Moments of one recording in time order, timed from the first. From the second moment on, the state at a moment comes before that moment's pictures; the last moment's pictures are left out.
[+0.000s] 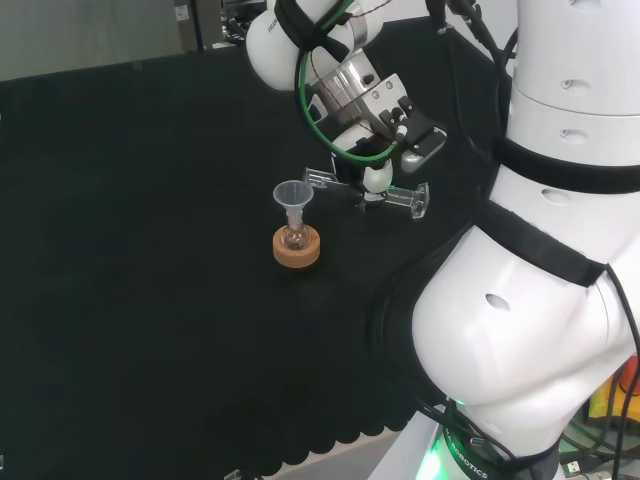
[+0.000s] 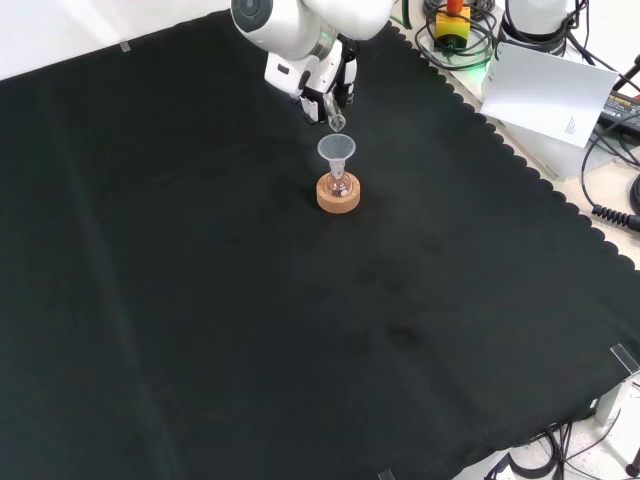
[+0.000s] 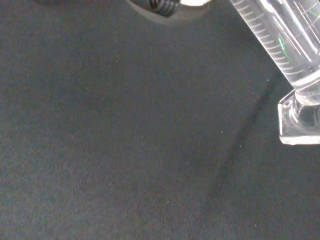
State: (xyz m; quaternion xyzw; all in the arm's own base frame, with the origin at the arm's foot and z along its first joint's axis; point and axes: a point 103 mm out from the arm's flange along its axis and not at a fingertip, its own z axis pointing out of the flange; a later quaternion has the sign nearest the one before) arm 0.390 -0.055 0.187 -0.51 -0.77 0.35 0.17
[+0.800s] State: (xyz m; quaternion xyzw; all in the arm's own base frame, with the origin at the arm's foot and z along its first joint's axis) arm 0.391 -0.044 0.194 -0.50 -0.75 0.41 0.15
